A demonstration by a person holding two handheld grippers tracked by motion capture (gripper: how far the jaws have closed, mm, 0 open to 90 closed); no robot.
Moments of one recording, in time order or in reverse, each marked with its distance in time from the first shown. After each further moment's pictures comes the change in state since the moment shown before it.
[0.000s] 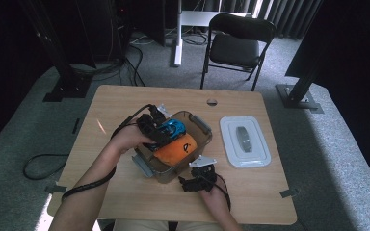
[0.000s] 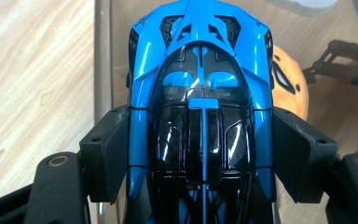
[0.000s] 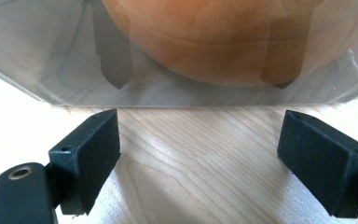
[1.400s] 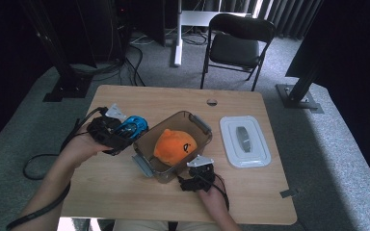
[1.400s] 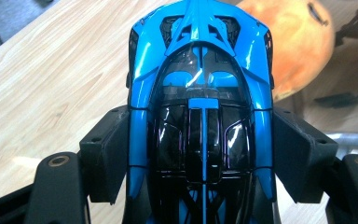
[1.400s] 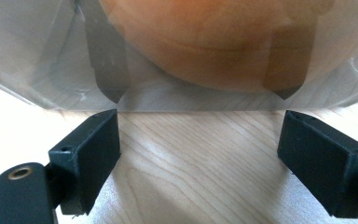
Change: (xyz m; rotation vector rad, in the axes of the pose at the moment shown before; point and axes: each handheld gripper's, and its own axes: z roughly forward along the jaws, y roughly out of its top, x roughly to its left) left arm 0.006 -0.077 -0.097 -0.076 0.167 -0.079; right arm 0.004 0.003 0.003 0.015 -0.032 -0.011
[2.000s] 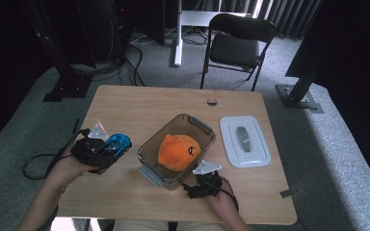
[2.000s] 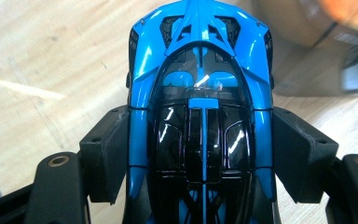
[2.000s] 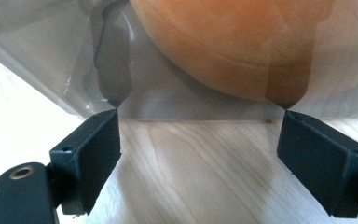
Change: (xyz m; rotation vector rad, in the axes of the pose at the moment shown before) left arm 0.006 -0.073 0.002 0.033 0.050 -0.115; right arm -0.005 -0.016 -0.020 -0.044 0.092 -0.114
